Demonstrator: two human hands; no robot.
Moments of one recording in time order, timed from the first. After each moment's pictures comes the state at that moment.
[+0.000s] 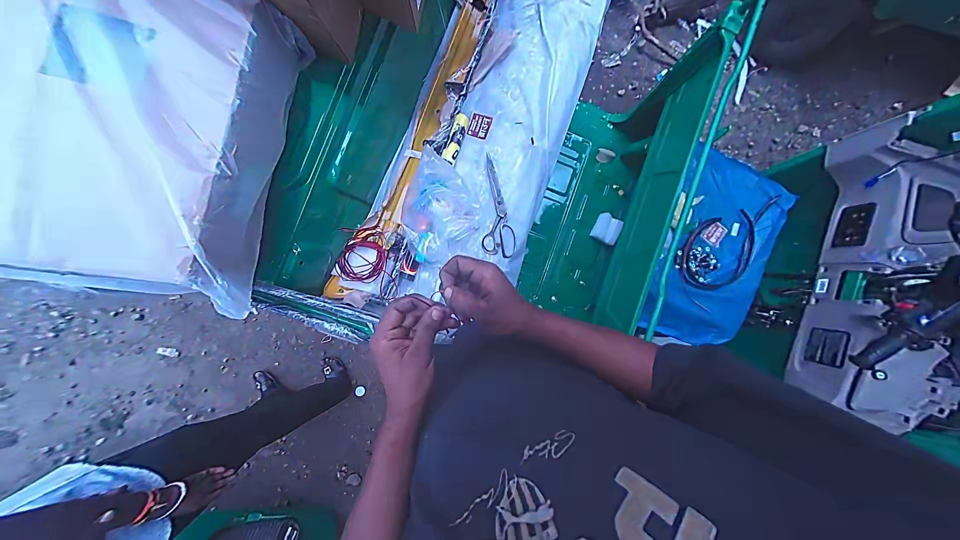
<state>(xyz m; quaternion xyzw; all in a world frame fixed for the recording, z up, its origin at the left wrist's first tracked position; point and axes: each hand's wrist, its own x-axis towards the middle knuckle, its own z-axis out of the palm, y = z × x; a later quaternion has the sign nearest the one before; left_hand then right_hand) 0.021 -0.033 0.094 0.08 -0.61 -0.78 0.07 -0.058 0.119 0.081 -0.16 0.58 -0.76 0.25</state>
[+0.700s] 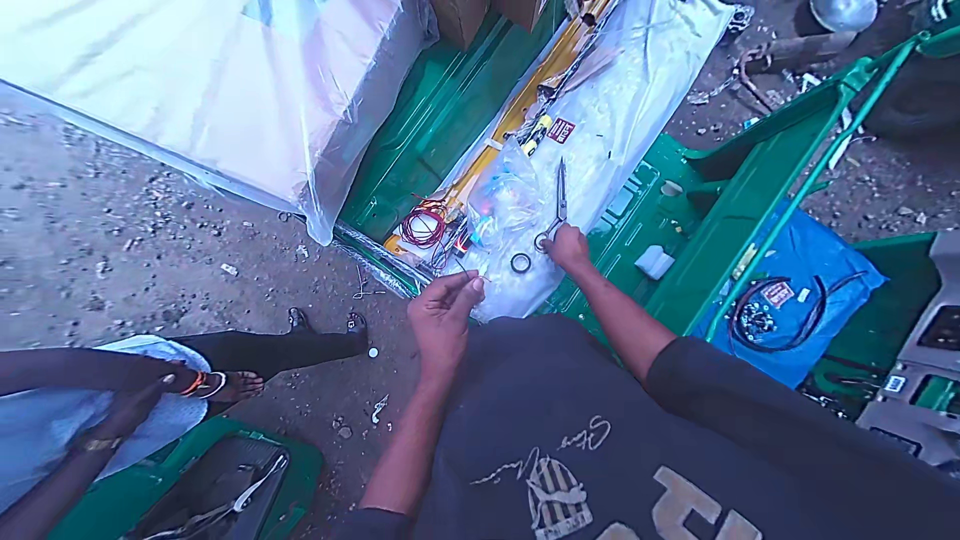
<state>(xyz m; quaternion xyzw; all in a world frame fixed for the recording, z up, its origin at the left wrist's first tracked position) 0.046 -0.051 0.098 0.18 -0.66 -0.71 0.15 -0.149 0.160 -0.087 0.05 0.95 -0.14 0.26</state>
